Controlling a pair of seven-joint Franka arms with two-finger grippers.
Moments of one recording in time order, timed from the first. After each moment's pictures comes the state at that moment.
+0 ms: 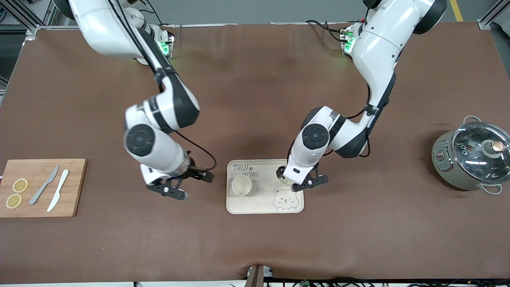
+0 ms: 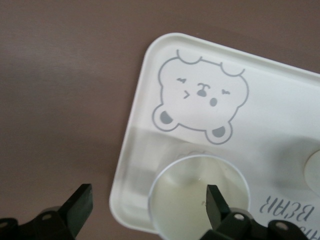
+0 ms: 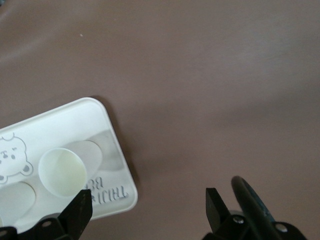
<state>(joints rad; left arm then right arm) -0.37 0.75 -0.23 -1.43 0.19 2.19 -0.92 0.39 0.58 0.00 -1.37 0.11 1.98 0.65</state>
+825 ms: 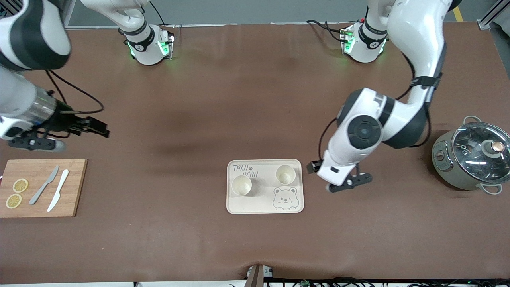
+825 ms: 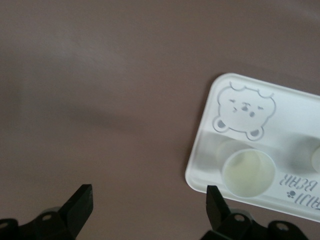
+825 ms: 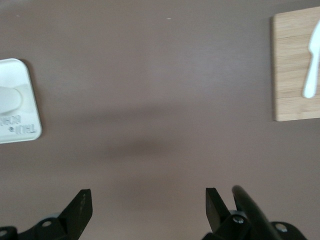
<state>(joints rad) -0.23 0.58 -0.24 -1.36 0.13 1.89 -0.74 0.00 0.06 -0.01 -1.75 0.11 1.77 0.07</state>
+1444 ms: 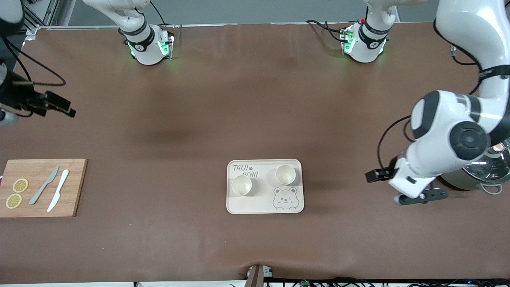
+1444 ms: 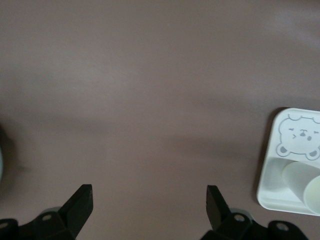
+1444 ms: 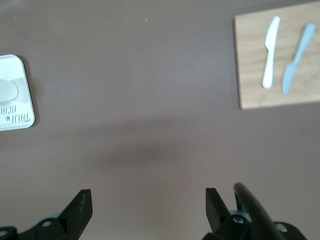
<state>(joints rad) 0.02 0.51 -0.25 -1.36 0.13 1.86 -0.36 -0.08 -0.10 0.01 -1.75 0.08 1.62 0.04</state>
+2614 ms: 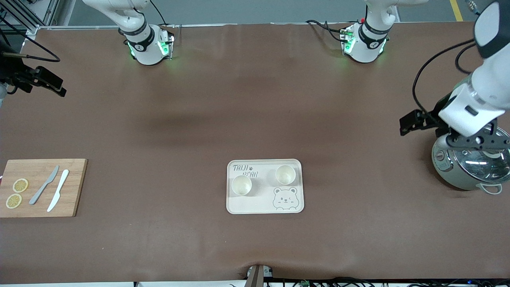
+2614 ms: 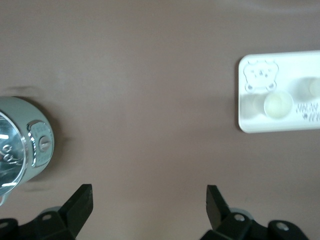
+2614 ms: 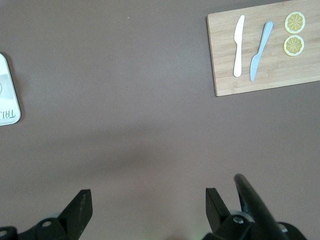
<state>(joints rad) -0.08 0.18 -0.10 -1.36 -0.01 1.54 -0.10 -0.08 -0.14 0.05 -1.70 0.00 1.55 0.11</state>
